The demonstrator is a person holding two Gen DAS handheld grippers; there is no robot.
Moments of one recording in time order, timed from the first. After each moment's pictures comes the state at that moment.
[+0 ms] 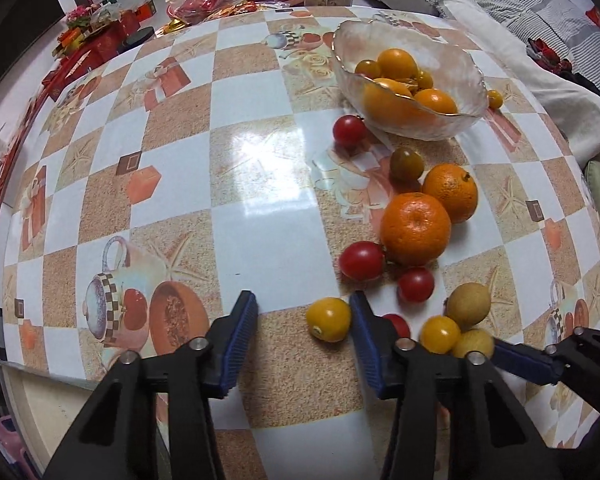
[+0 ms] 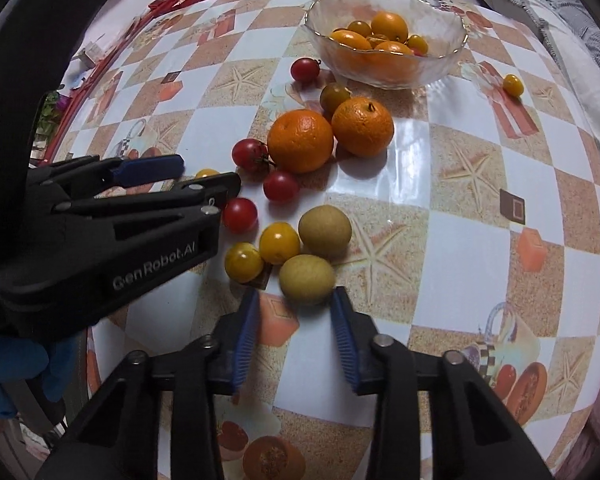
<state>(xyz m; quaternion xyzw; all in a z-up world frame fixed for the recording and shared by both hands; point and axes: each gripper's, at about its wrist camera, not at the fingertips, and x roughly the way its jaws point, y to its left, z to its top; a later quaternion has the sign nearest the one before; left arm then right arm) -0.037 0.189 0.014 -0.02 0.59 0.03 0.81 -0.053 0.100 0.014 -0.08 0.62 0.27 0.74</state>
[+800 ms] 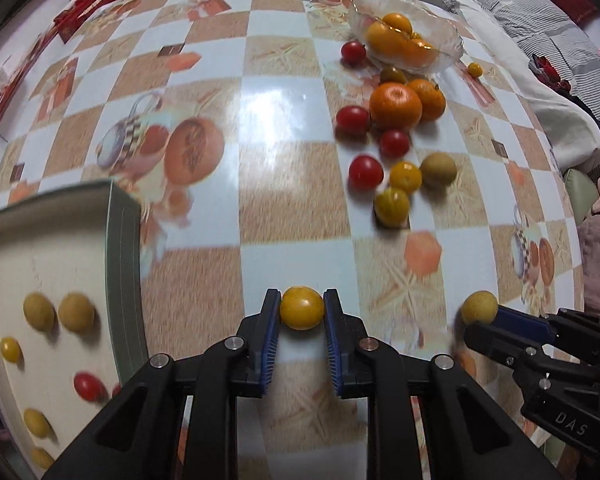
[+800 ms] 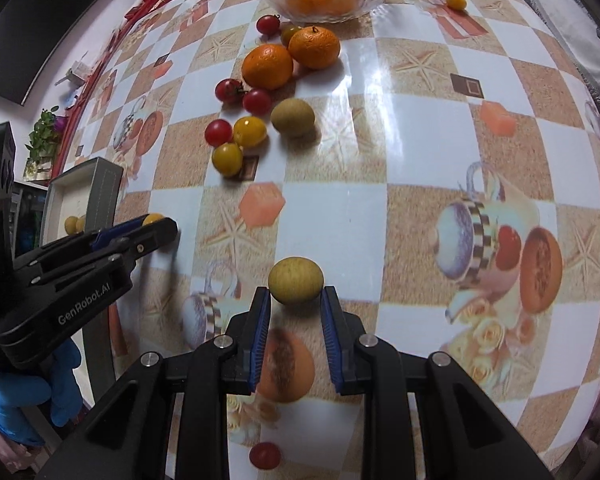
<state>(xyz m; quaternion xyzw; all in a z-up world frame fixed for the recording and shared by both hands) -0.136 0.193 0.018 -0.11 0.62 0.03 0.78 -0.102 0.049 0.018 -0.02 0.66 0.25 0.70</state>
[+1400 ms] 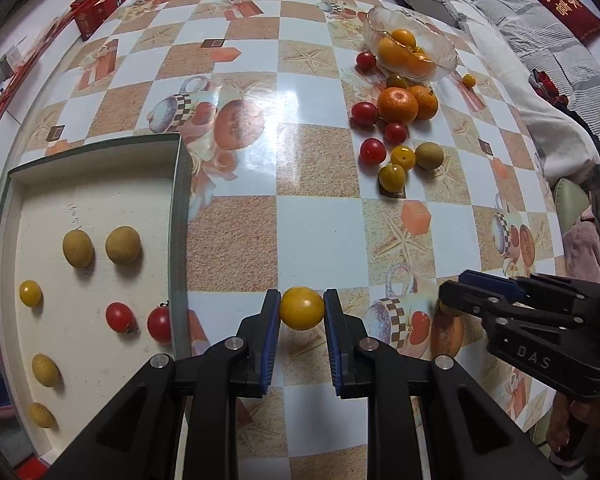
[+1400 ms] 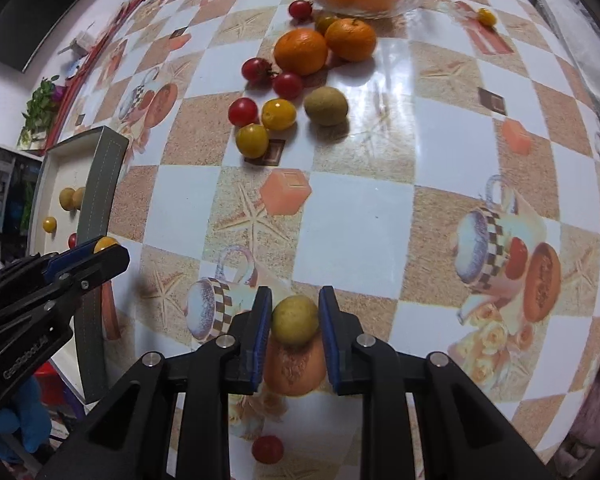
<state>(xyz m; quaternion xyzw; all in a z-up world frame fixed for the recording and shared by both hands) -0.182 0.212 0.047 -0.14 0.61 0.04 0.78 -0.108 0.073 0.017 -0.07 0.67 0.26 0.69</state>
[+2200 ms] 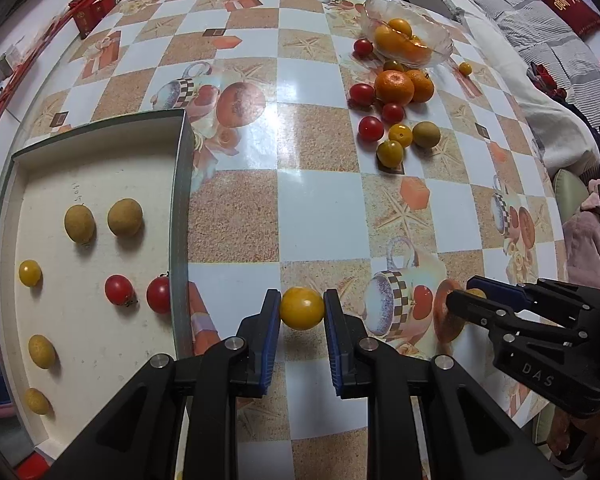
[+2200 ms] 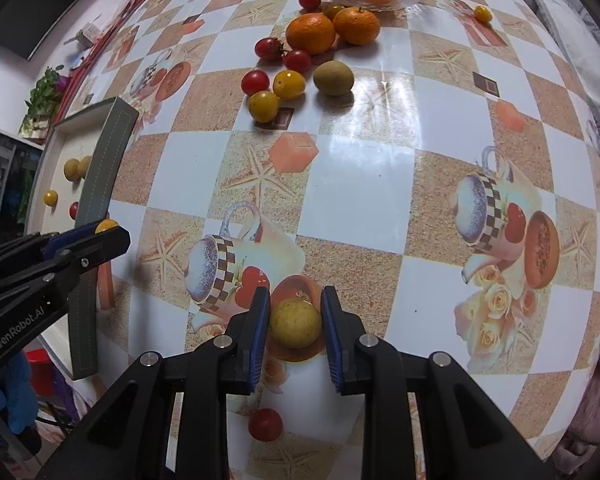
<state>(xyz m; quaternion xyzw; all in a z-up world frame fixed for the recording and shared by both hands) -0.197 0.206 0.045 -0.14 0.61 0.04 0.78 -0.138 0.061 0.022 -0.08 0.66 0.26 0.70</state>
